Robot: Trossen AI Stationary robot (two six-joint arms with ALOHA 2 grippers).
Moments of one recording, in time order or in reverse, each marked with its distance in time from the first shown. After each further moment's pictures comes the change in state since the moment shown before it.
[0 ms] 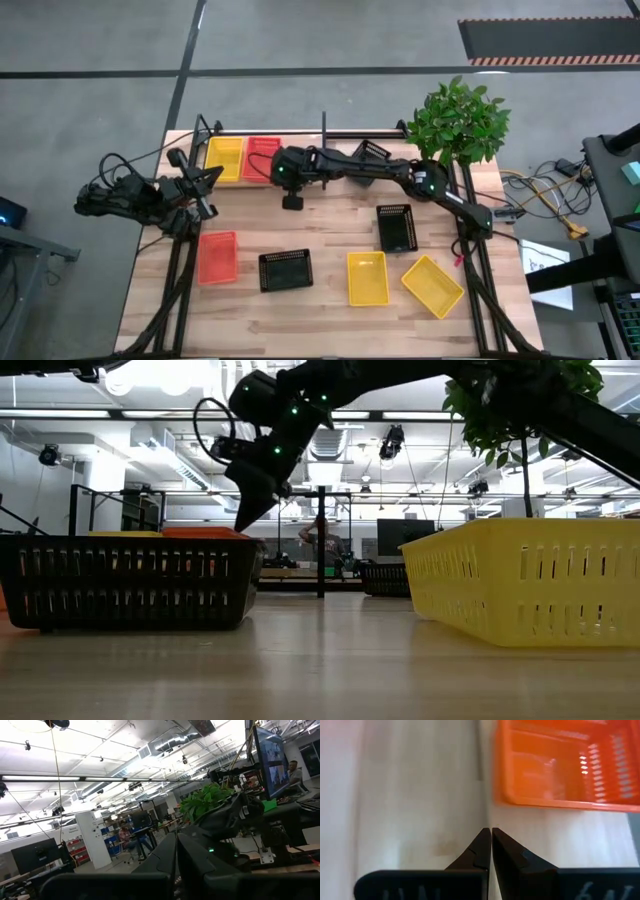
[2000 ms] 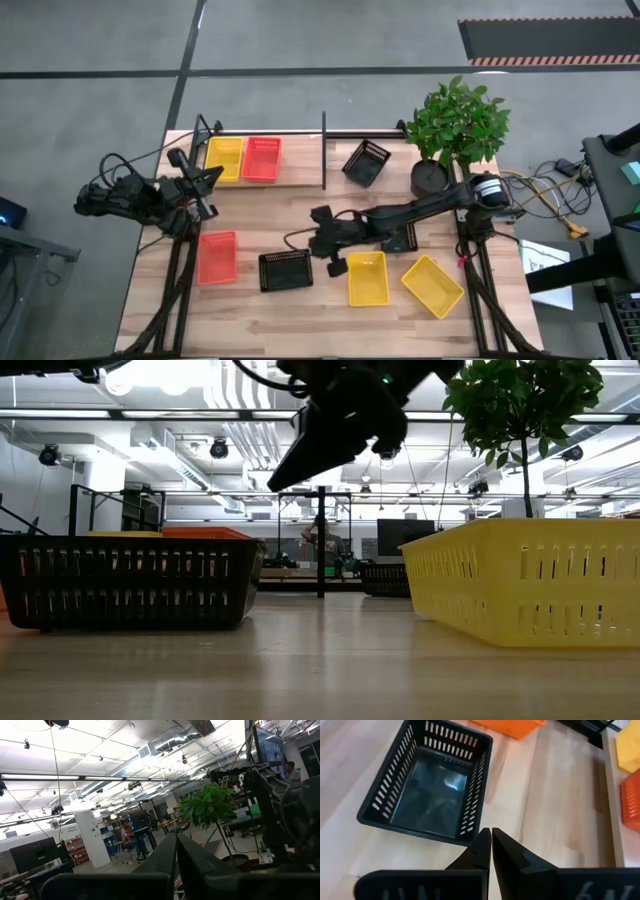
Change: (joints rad) left arm 0.000 0.003 0.000 0.000 0.000 -0.008; right arm 0.345 -0.565 -0.995 0.620 0.012 -0.045
